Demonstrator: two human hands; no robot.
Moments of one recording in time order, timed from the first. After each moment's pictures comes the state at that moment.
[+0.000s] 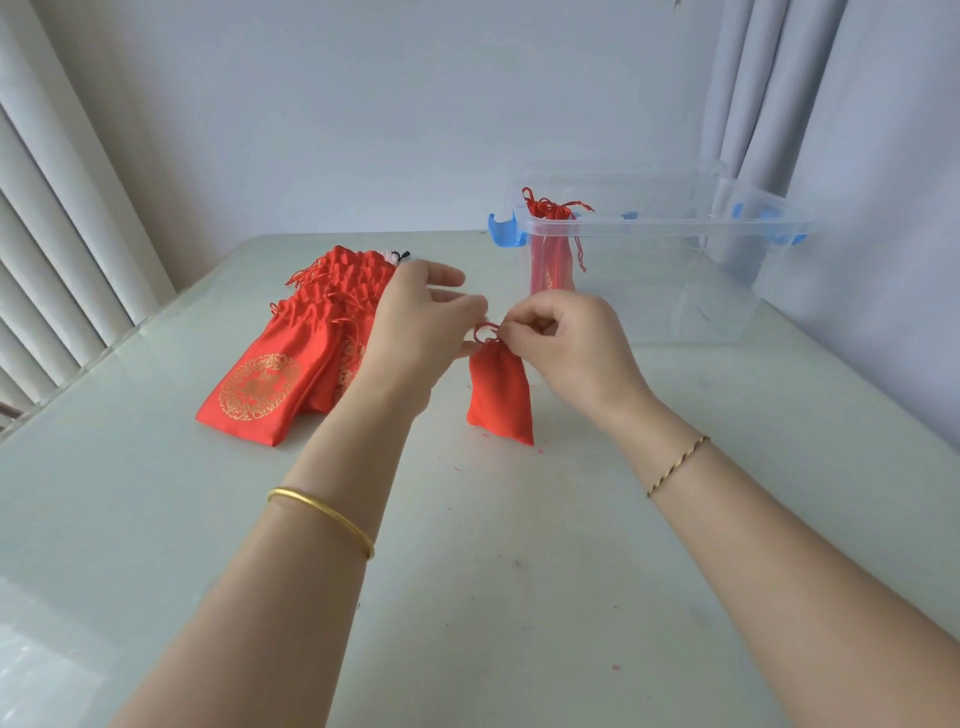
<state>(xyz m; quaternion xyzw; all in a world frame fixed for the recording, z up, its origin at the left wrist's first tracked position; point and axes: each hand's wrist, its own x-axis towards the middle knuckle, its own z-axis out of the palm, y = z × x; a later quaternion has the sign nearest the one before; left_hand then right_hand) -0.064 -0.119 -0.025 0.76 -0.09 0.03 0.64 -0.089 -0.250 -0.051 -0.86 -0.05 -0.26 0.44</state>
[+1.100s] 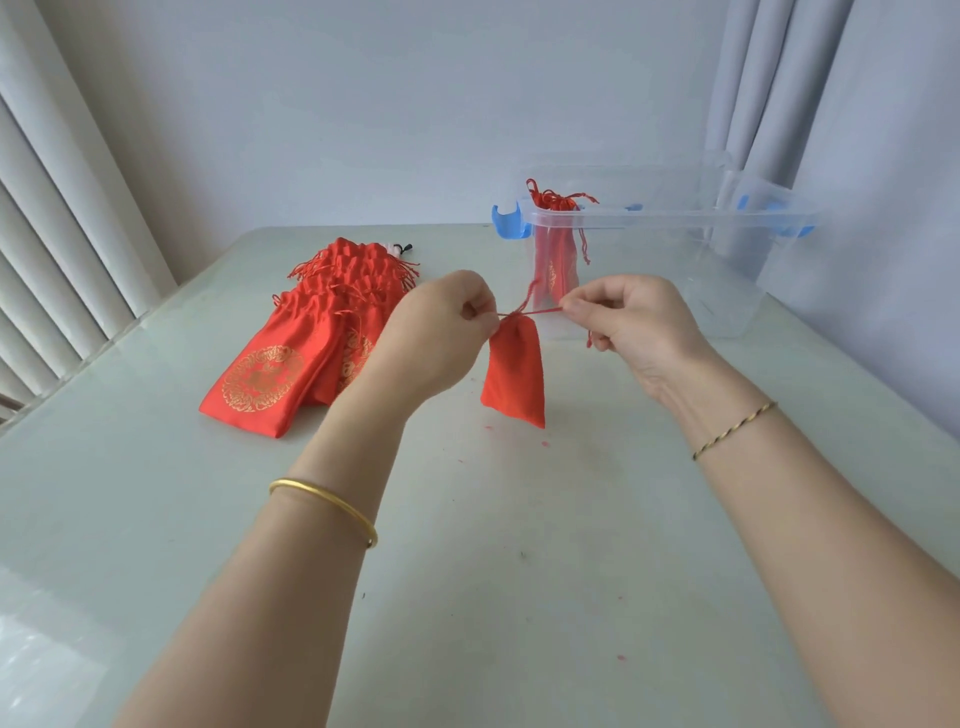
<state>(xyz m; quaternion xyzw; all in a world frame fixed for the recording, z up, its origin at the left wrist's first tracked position) -0.062 -0.116 -0.031 0.88 -0.23 0.07 0.40 -0.086 -0.289 -0.047 -0.79 0.06 -0.20 0.58</state>
